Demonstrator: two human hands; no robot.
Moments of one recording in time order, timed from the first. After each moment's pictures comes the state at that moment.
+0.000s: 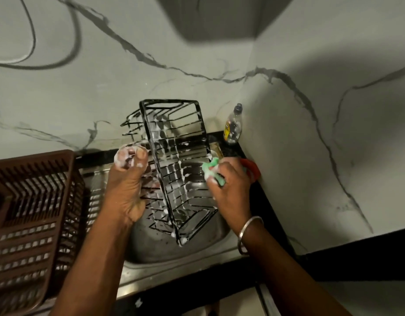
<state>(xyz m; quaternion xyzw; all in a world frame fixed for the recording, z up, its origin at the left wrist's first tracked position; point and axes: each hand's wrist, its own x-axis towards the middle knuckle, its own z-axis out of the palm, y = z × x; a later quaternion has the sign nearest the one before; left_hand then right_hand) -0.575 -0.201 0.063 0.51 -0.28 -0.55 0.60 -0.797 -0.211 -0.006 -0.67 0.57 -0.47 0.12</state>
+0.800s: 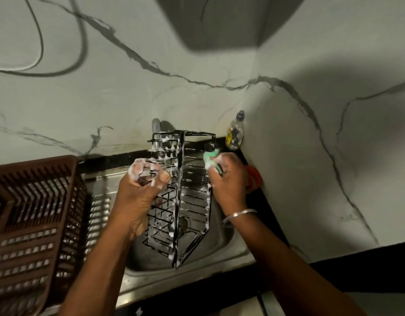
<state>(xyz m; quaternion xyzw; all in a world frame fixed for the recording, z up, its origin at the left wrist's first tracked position) -0.581 -0.194 0.057 0.55 -0.35 -0.54 0.54 -0.781 -0.253 0.003 -0.60 0.57 -0.53 0.17</state>
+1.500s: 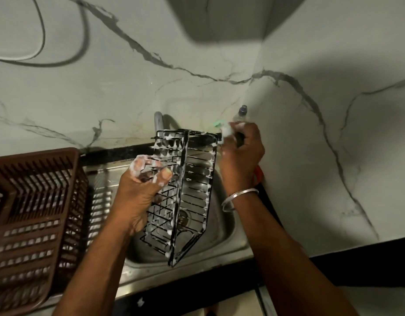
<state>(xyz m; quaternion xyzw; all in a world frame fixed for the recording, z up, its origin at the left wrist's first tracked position) -0.576 -0.190 0.051 0.56 -0.35 -0.55 0.52 -0.769 -0.267 0.053 -0.47 0.54 -0.69 0.14</state>
